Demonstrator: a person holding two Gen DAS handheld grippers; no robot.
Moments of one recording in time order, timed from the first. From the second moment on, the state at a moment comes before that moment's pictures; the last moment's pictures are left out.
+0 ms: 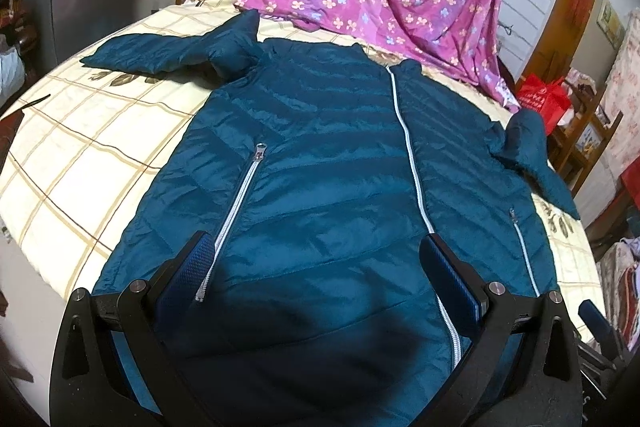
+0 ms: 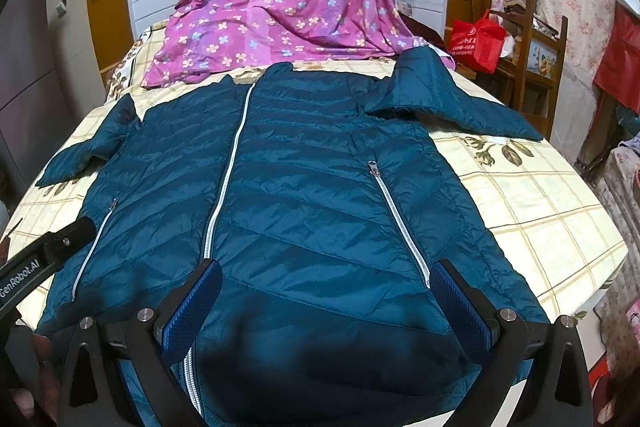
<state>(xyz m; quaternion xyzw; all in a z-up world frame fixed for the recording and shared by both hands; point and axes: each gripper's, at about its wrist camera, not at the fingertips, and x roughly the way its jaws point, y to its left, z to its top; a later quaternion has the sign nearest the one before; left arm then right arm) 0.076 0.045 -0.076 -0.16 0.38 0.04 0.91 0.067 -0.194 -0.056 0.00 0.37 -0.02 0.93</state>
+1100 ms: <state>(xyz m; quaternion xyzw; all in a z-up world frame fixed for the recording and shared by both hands) 0.078 0.046 -0.080 -0.16 0.40 0.05 0.90 0.056 -0.197 -0.049 0.02 0.36 0.00 0.93</state>
